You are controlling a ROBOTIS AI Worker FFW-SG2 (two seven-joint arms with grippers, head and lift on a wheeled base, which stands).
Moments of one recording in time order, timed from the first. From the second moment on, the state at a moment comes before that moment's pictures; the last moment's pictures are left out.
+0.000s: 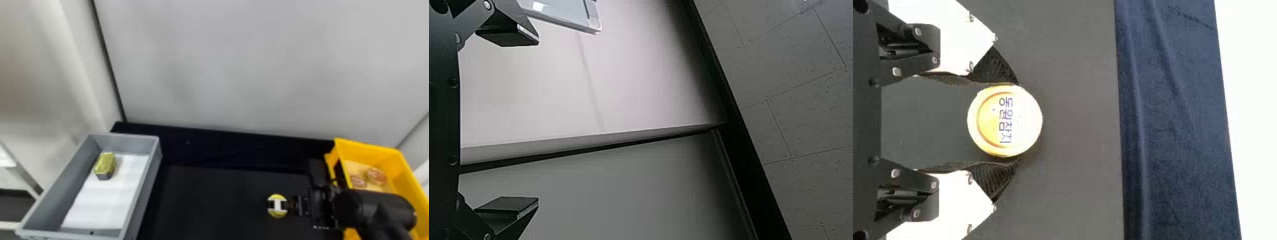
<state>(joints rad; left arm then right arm) -0.25 0.24 0.32 -2.27 0.14 0.13 0.02 -0.14 -0.30 0.03 -1.37 -0.46 1.08 -0.01</state>
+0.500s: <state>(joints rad) -0.24 0.24 0.33 -2.27 0.15 0.13 0.02 -0.09 -0.27 -0.03 -1.57 -0.58 1.21 -0.17</state>
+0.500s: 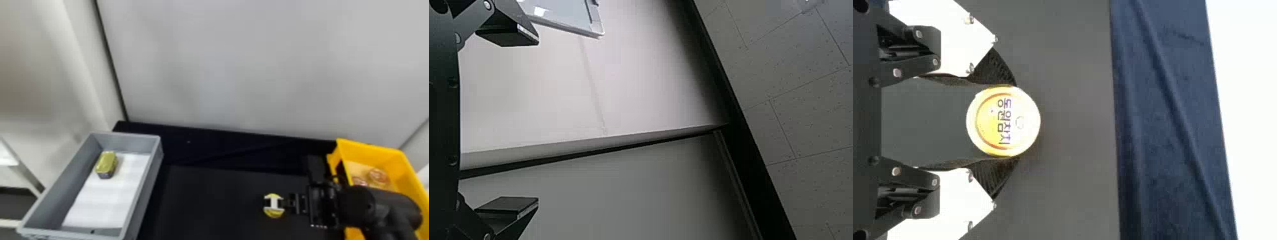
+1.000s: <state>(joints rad) -0.24 0.25 0.33 -2.27 0.15 0.14 0.02 -0.09 -0.28 -0.12 -1.80 -0.73 1.36 -0.34</state>
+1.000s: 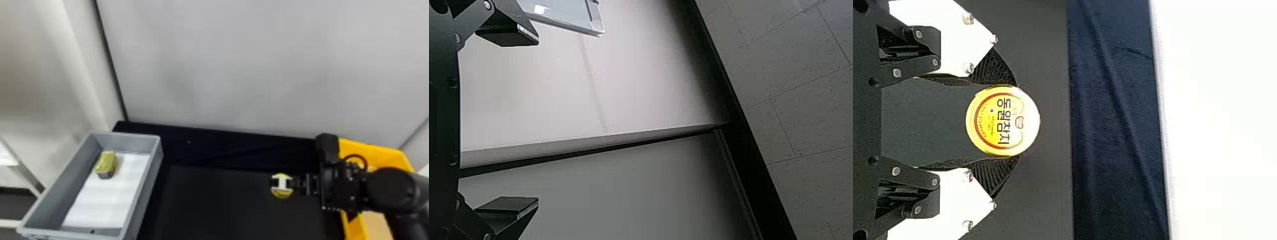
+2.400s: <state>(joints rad) -0.25 0.25 0.33 -2.28 0.14 0.16 0.02 -0.07 -0.38 -0.51 -1.92 -0.76 1.35 -0.42</state>
